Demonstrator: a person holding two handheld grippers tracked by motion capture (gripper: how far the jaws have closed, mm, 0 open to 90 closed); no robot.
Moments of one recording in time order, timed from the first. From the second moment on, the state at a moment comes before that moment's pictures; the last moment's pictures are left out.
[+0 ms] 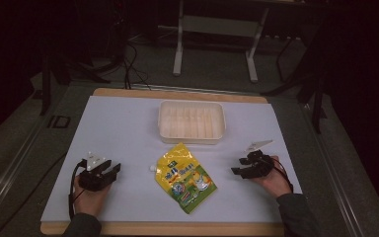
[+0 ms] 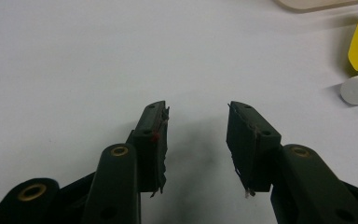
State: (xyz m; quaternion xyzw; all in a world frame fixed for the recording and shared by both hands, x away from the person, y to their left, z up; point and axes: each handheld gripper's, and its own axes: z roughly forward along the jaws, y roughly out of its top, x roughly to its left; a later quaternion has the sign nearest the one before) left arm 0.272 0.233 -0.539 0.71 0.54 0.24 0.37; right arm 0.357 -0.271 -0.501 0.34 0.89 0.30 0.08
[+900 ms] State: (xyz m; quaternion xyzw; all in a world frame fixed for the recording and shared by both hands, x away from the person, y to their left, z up) left arm 0.271 0.231 -0.540 0.71 0.54 0.24 0.38; right arm 0.392 -0.178 -0.493 0.25 0.92 0.32 0.04
